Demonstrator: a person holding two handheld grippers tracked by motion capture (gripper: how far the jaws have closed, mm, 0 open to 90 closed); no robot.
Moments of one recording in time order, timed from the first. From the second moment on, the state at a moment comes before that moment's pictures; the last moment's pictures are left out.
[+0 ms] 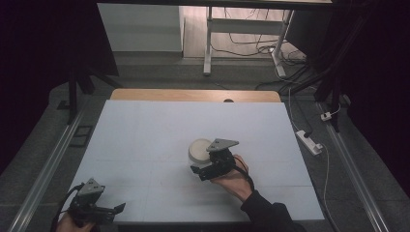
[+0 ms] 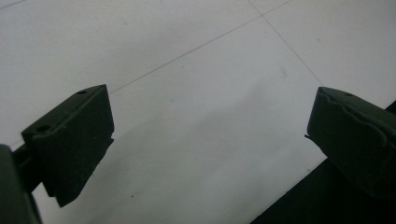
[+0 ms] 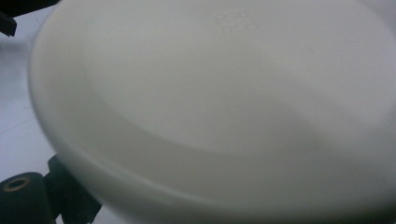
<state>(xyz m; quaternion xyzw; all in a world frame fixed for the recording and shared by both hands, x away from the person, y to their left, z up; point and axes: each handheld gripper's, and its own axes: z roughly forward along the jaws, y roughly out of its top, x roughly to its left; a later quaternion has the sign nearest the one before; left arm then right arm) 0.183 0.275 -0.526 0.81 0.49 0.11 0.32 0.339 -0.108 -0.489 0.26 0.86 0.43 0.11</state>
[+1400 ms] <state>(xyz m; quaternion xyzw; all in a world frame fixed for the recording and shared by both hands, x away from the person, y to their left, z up) 0.192 0.272 -0.517 0.81 0.43 0.08 0.40 0.332 -0.098 -0.490 0.24 0.86 0.43 0.11</state>
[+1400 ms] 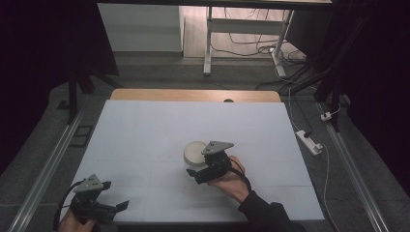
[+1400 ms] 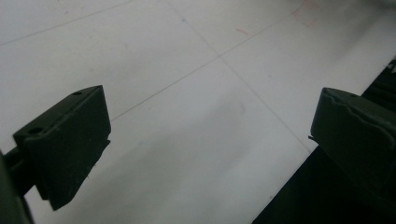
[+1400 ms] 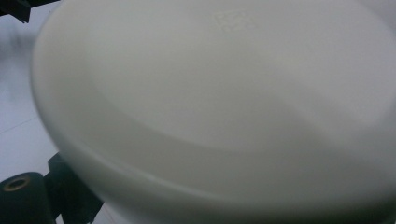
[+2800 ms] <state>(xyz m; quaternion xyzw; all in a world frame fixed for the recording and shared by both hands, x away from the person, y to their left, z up) 0.273 0.186 -0.465 0.85 0.29 0.09 0.43 0.325 -0.095 -0.487 0.20 0.87 0.45 0.10</state>
